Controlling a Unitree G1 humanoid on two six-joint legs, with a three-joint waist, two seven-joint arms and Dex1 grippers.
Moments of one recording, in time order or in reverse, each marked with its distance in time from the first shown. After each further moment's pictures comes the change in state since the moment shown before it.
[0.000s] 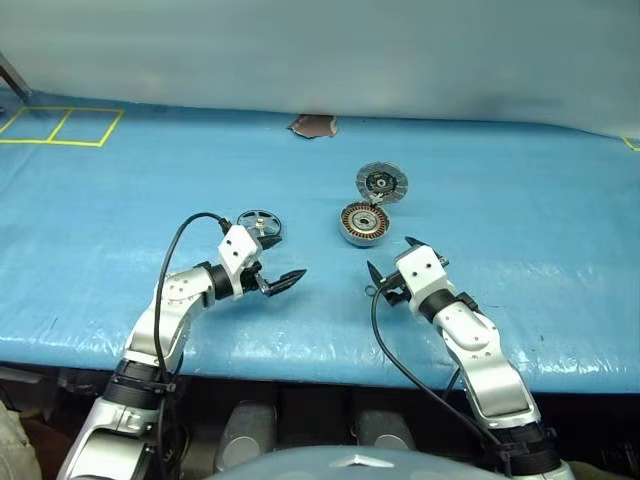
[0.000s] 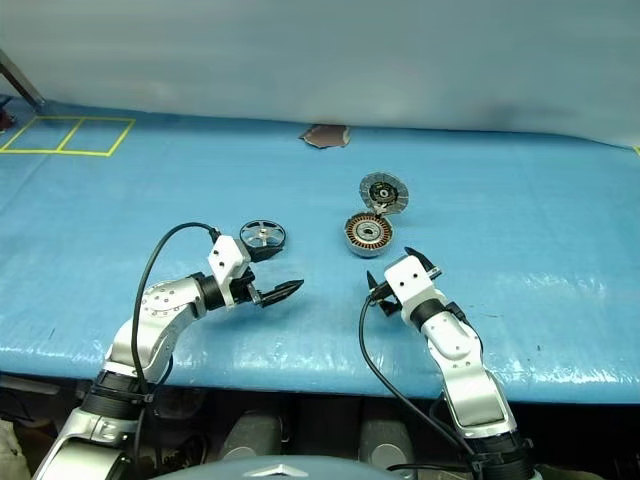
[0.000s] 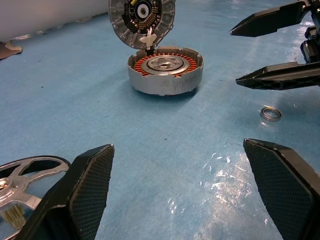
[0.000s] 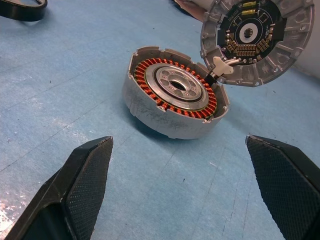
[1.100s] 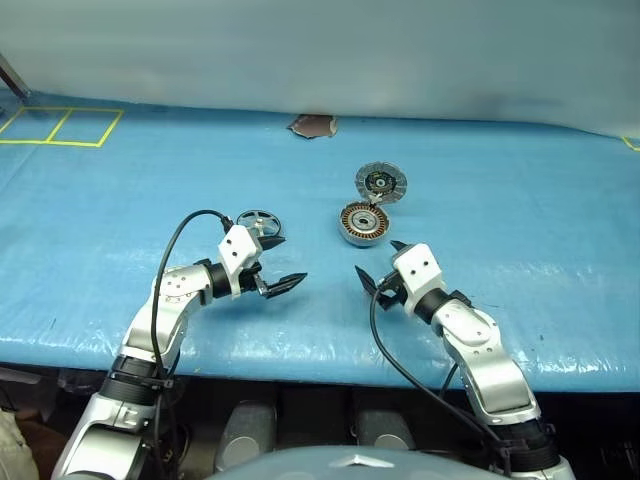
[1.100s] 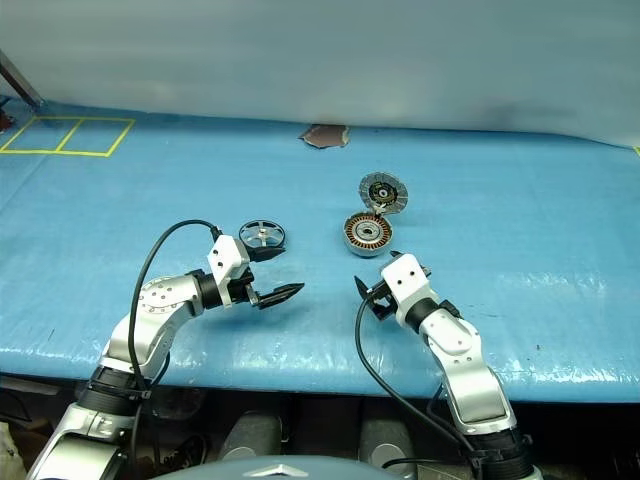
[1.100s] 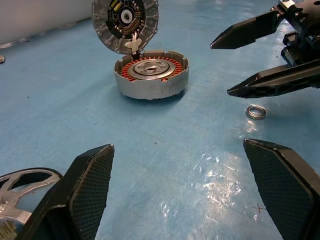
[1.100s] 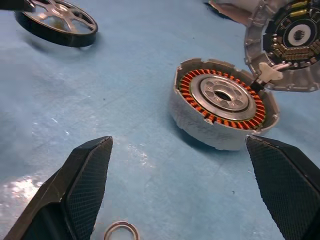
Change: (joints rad) left arm -0.008 0.029 0.002 0.010 -0.010 -0.022 -0.066; right arm -0.016 0.006 -0.008 -0.044 0.154 0.077 0.147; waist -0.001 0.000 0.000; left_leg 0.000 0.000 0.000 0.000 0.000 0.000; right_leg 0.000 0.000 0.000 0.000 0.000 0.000
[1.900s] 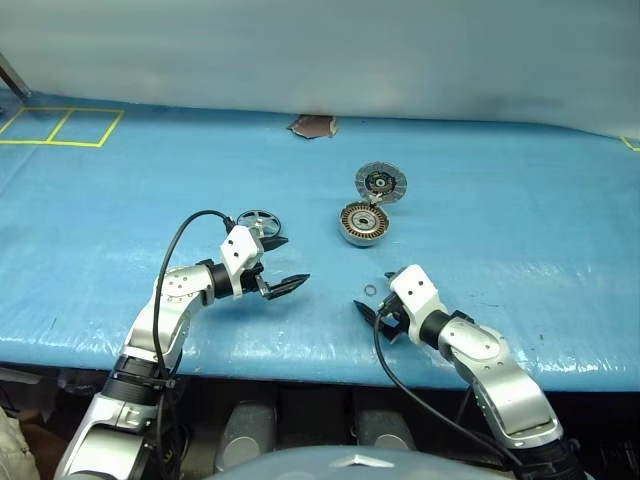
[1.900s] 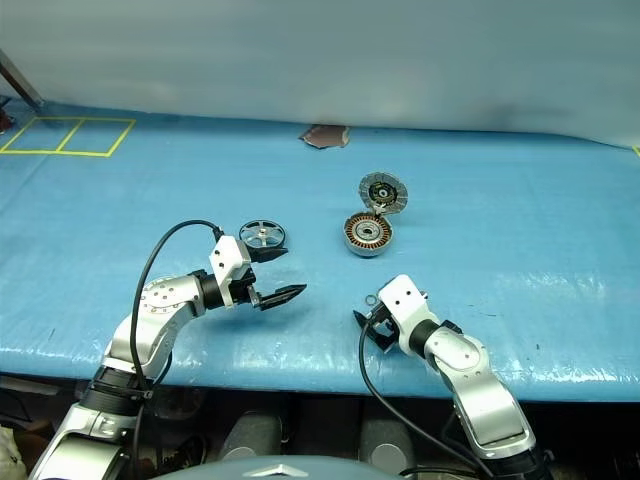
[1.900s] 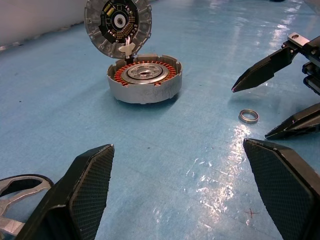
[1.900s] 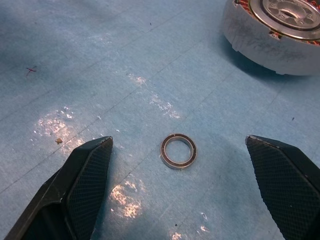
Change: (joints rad) left arm -0.001 -0.012 0.000 0.000 -0.001 -0.002 -0.021; right arm 0.081 -0.106 0.057 -0.117 0.027 0.225 0.040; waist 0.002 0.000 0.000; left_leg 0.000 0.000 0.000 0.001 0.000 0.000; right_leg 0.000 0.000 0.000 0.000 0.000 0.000
